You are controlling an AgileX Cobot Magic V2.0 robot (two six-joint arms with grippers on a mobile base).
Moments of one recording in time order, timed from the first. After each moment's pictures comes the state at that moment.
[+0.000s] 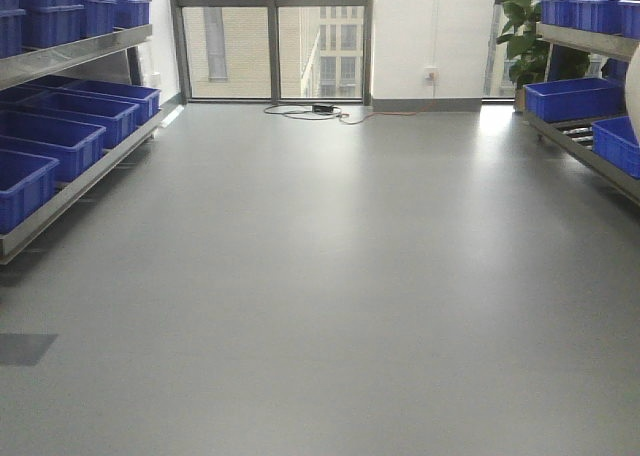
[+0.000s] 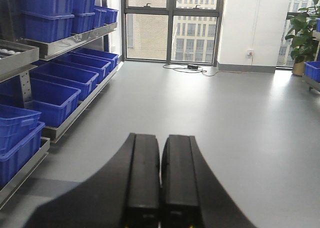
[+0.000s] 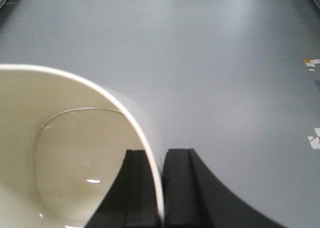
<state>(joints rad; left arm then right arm) 0.00 -0.01 0.01 -0.08 0.05 0.04 0.06 0.44 -0.61 0.00 0.68 0.12</state>
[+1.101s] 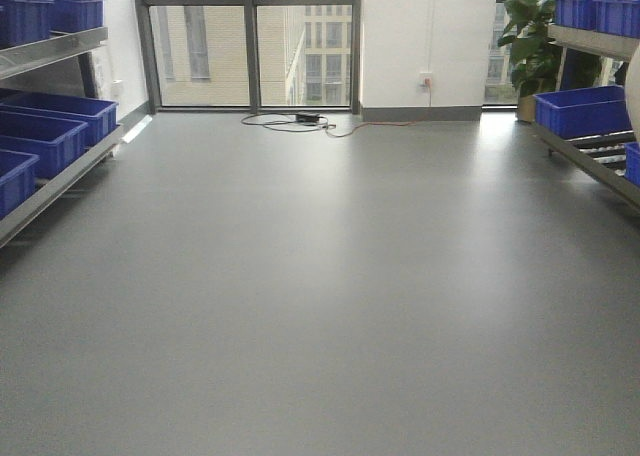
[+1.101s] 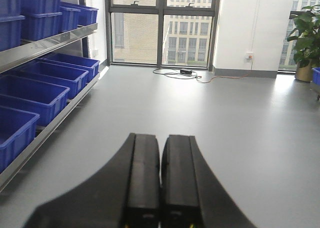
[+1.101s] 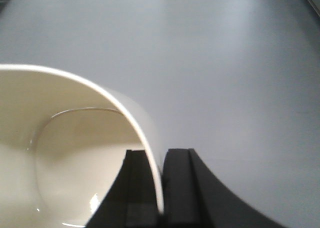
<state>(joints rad) 0.00 -0.01 0.01 -0.08 0.05 0.04 0.06 0.44 -0.61 0.00 0.68 0.12</state>
